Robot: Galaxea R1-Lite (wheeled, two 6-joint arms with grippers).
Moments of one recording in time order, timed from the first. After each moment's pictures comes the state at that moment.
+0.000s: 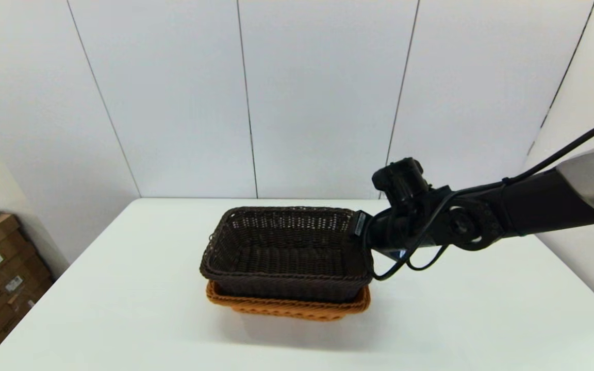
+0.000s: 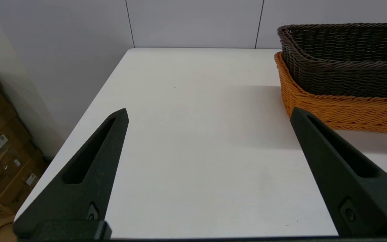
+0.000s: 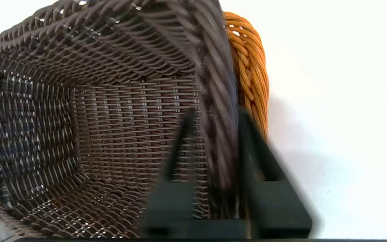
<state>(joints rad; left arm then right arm) -0.01 0.00 -0.01 0.02 0.02 -0.03 0.49 2.05 -1.22 -0.02 0.05 0.78</state>
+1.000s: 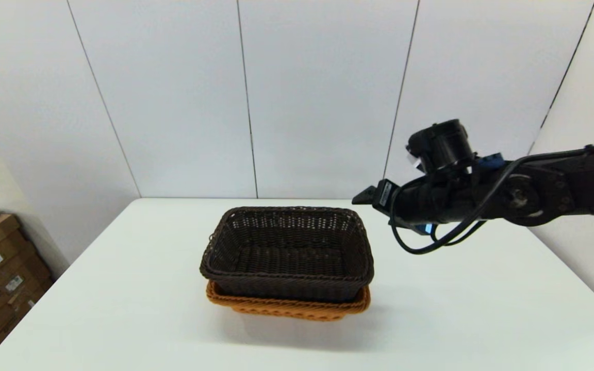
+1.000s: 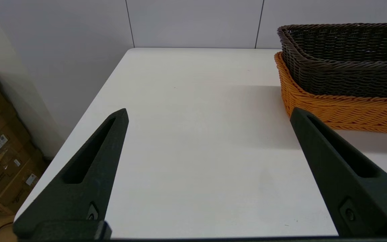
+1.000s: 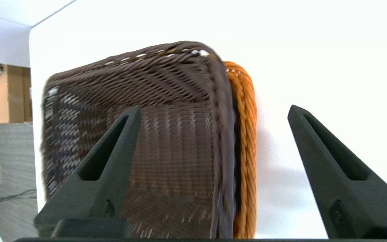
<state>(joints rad) -0.01 0.00 -0.01 0.02 0.02 -0.03 0.43 1.88 -1.25 0.05 0.04 0.73</state>
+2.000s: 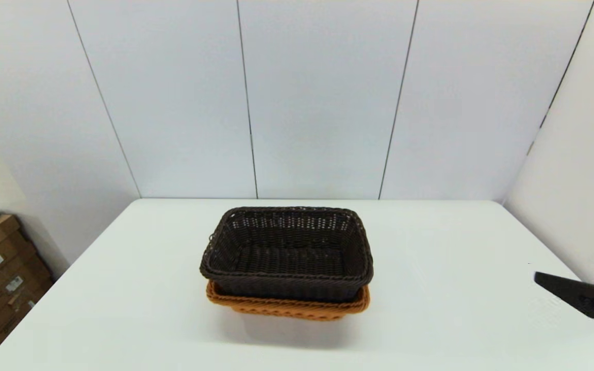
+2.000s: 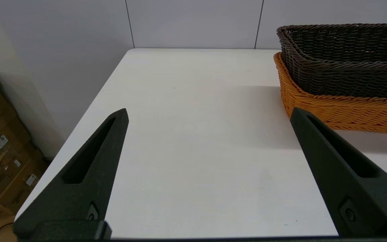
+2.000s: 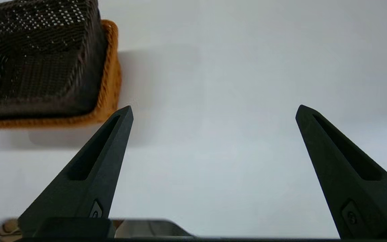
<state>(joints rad) -0.01 0.00 -0.01 0.02 0.02 -0.03 0.42 0.92 -0.62 0.25 -0.31 0.41</state>
